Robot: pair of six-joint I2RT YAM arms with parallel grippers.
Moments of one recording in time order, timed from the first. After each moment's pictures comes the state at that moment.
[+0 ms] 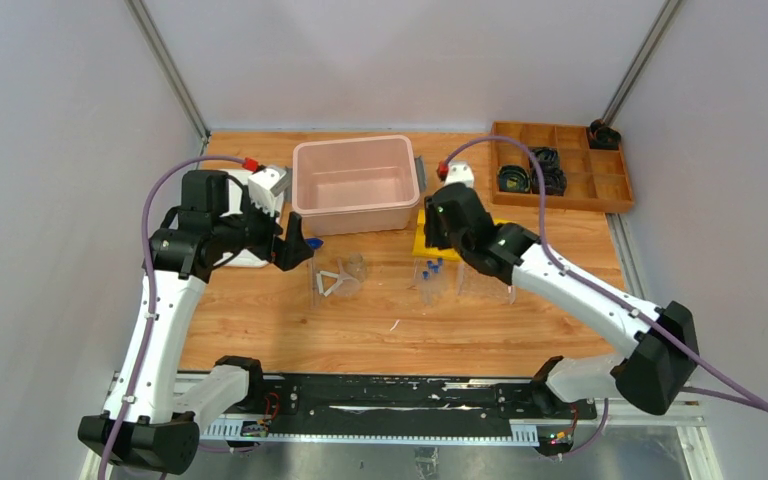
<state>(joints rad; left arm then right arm) -0.11 0.99 1.20 -0.95 0.57 0.21 0.76 1.29 1.16 -0.42 0.39 0.38</state>
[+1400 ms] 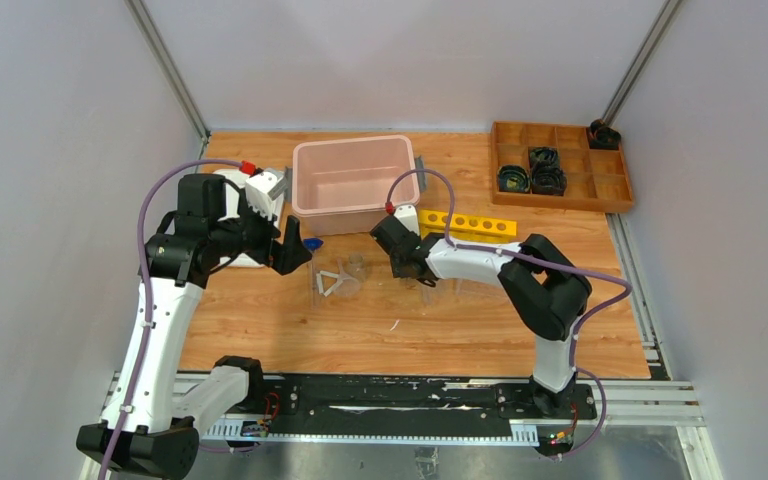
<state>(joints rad) -0.11 0.96 1.20 -0.97 0.55 0.21 0.88 1.87 1.17 -0.32 0.42 0.52</state>
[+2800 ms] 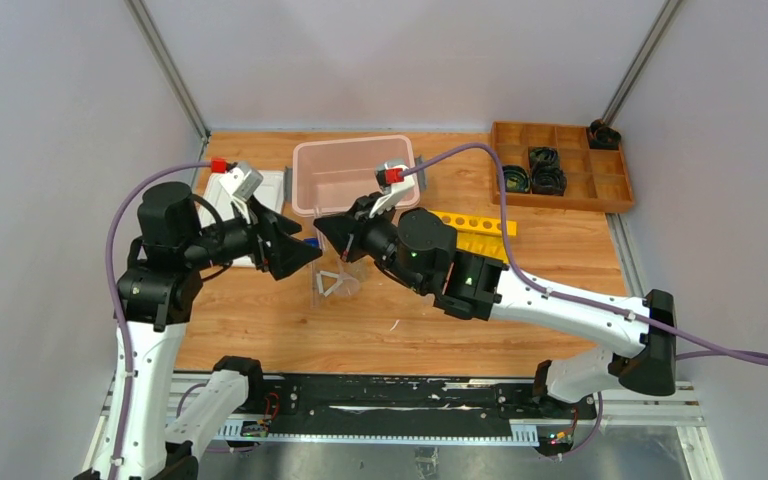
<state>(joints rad) -0.11 0.81 1.25 -0.80 0.86 -0.08 1.24 1.37 1.32 0.08 0.39 0.50</state>
